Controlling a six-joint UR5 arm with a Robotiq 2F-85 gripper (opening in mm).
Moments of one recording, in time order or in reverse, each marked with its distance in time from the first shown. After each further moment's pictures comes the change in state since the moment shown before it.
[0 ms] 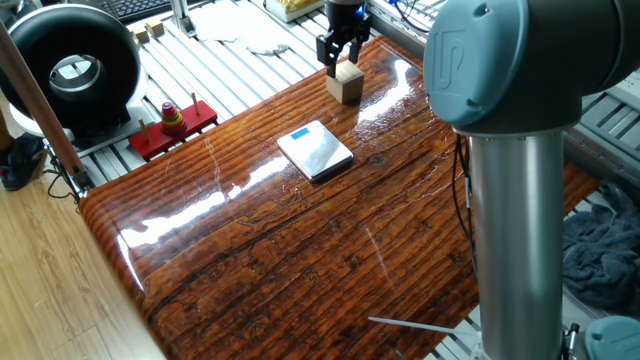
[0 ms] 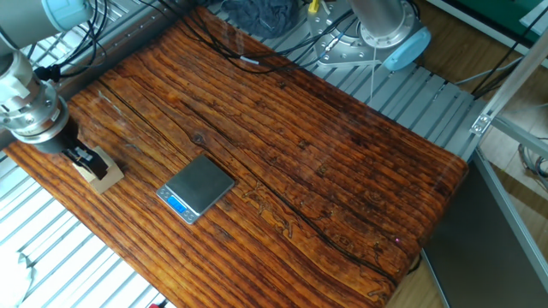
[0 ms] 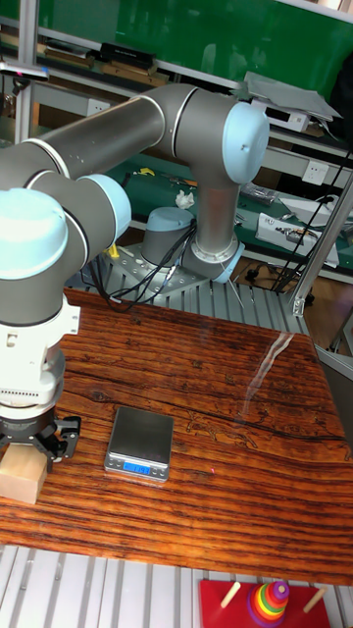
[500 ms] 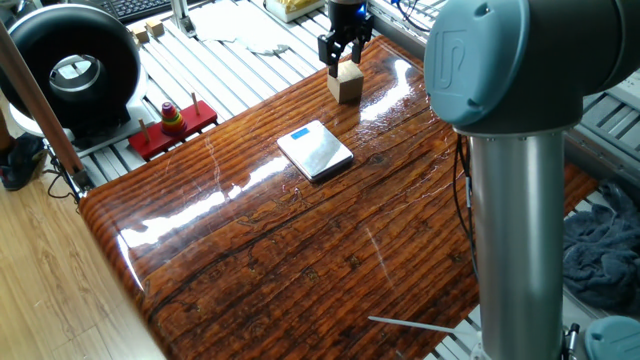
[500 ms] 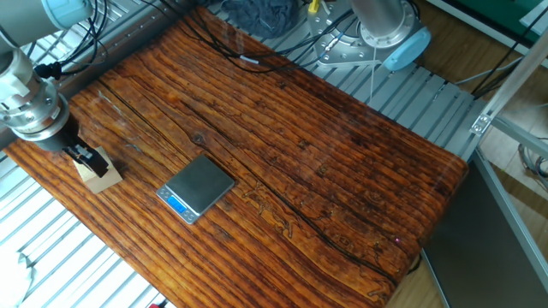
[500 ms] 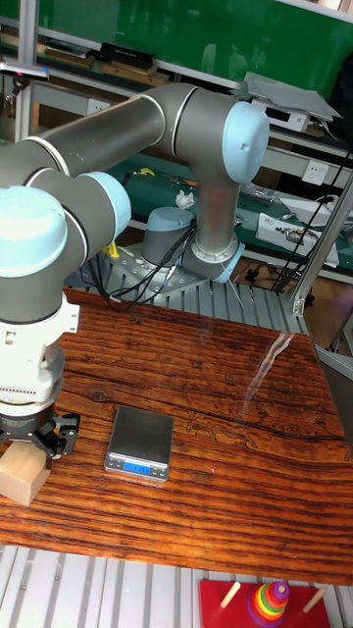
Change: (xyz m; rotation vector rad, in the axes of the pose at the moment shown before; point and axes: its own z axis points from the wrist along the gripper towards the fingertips) arm 0.004 -0.002 -0.001 0.003 0.005 0.036
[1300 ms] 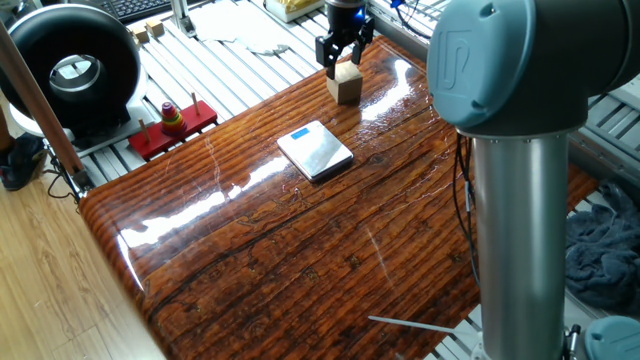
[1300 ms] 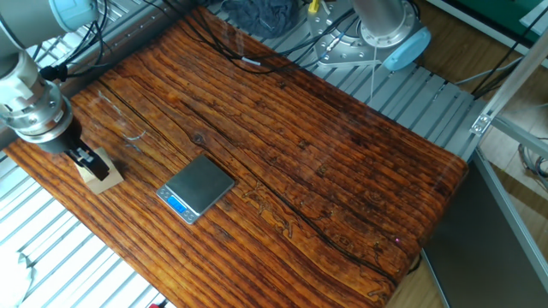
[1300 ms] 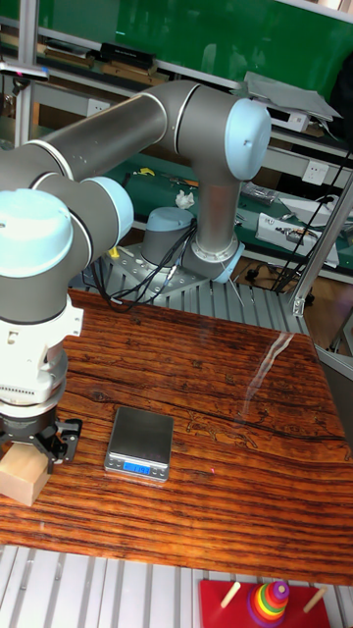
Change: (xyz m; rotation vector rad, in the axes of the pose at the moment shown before) arm -0.004 0.003 0.005 0.004 -0.023 0.061
